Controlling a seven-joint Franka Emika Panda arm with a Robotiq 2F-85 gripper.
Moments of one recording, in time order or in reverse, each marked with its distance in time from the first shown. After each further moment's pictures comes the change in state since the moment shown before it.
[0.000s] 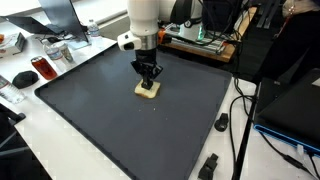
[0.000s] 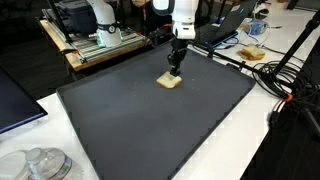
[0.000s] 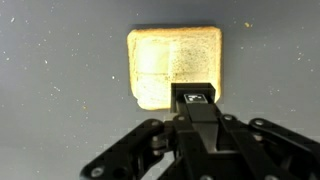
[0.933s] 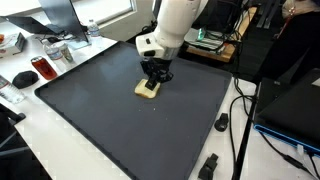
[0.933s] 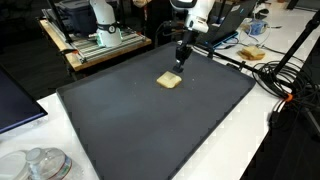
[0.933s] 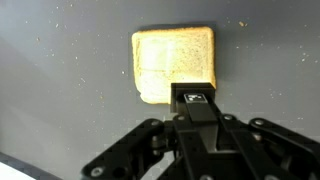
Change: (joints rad) arm 0.197 0.058 -0.056 0.124 -0.318 -0.230 0.395
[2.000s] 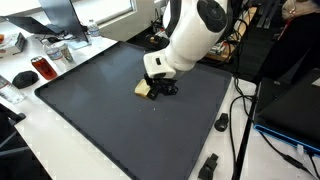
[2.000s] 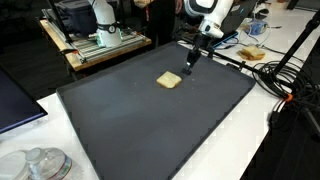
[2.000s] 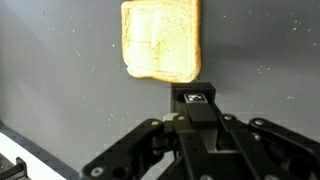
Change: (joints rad) arm 0.066 0.182 0.014 0.264 -0.043 -0.193 0.017
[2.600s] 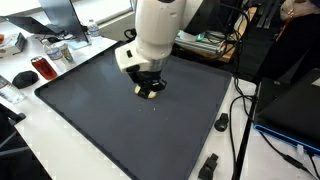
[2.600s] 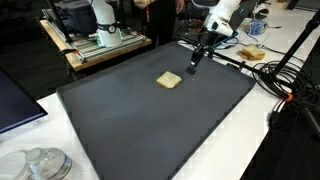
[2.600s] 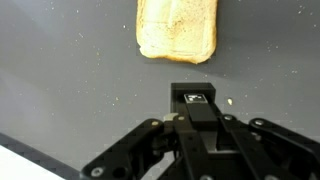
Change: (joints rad) arm -0.134 0.003 0.052 0.126 0.162 -0.066 -0.274
